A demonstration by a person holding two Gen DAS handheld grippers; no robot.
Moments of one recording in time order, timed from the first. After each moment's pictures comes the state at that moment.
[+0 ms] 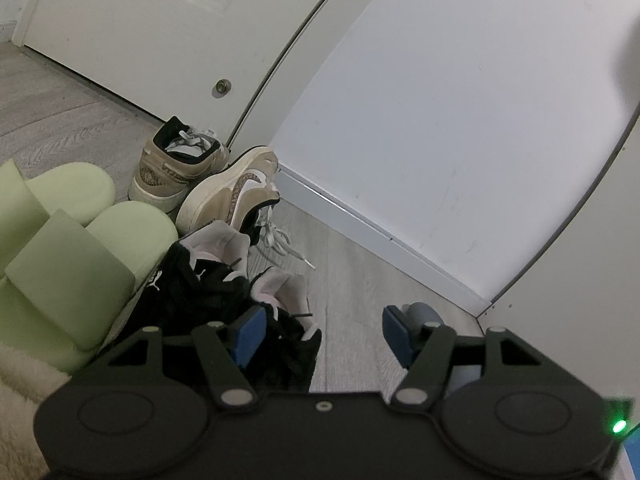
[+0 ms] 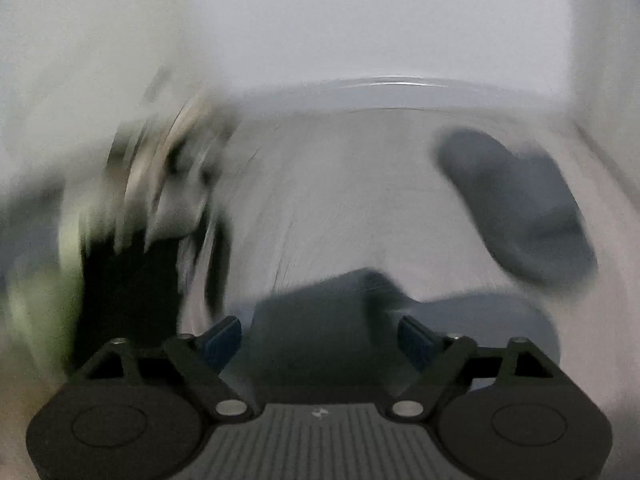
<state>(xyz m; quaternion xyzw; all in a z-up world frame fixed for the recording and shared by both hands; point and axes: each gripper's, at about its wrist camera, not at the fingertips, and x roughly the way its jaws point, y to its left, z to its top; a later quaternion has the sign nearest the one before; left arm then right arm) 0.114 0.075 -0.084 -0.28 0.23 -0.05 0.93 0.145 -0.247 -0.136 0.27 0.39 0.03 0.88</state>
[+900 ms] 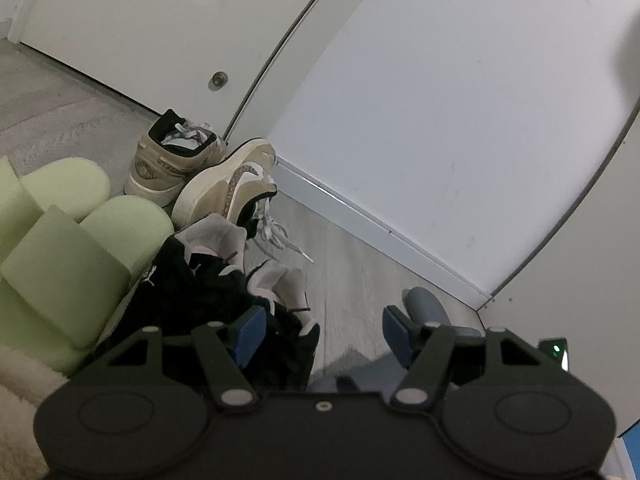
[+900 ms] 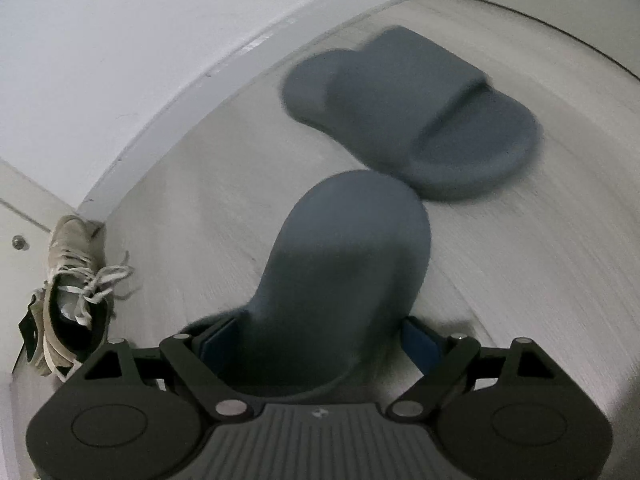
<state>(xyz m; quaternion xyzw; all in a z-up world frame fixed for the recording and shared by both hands) 0.122 0.072 -0.086 -0.28 0.24 -0.05 0.93 0.261 -0.252 -0.175 0.30 0.43 -0.02 0.85</state>
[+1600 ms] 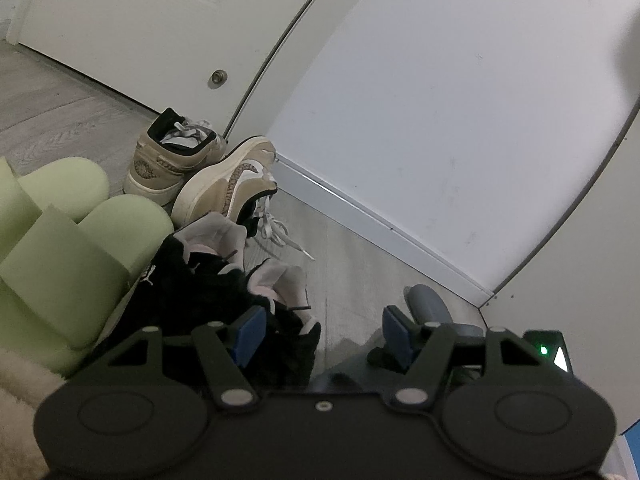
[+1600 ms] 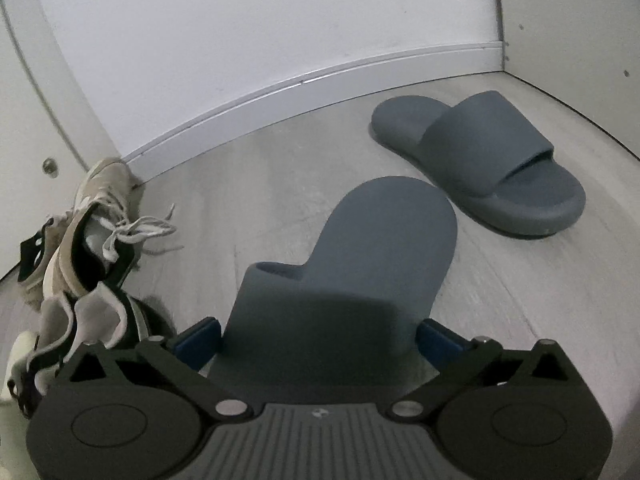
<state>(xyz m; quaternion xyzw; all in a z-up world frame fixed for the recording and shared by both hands) 0.123 0.071 -0.086 -0.27 0.24 -0.05 0.93 0.222 -0.190 -0.160 0.15 0.40 0.00 0.91</state>
